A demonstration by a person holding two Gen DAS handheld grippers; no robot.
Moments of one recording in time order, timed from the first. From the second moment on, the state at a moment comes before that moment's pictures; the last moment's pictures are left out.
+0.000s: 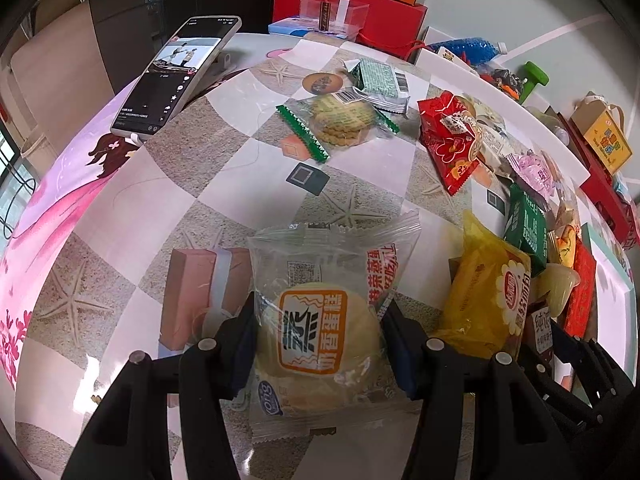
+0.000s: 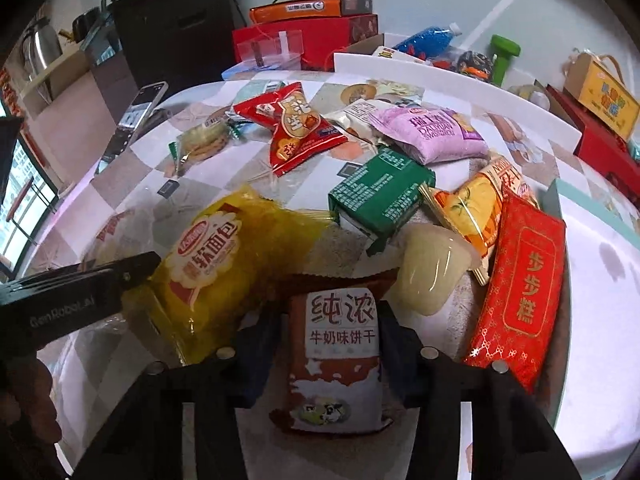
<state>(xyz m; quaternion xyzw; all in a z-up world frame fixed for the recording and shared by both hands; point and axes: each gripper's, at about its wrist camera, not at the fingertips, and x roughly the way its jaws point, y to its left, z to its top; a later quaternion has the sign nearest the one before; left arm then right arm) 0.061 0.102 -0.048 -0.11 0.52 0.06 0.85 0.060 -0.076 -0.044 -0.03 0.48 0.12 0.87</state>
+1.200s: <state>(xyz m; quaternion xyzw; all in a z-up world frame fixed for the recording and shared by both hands) 0.054 0.002 0.032 -0.07 0.43 -0.10 0.90 0.026 -0.205 0.041 0.12 0.37 0.02 0.92</state>
